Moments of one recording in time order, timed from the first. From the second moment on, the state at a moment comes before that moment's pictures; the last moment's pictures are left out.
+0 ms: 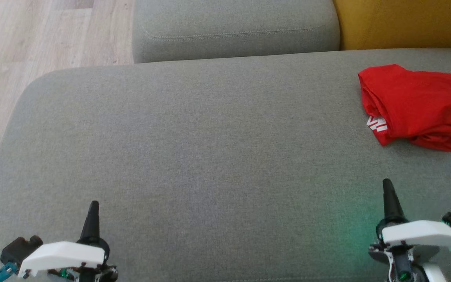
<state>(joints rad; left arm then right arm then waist) 0.05 0.05 -0.02 0.27 -1.07 -0.04 -0.05 -0.02 -0.06 0.02 0.35 1.05 0.12 -0.04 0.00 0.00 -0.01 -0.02</state>
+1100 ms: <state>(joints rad) -0.01 0.05 0.04 0.27 -1.42 -0.10 0.05 -0.04 -0.06 -0.06 0.30 1.43 0.12 0.04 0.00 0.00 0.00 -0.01</state>
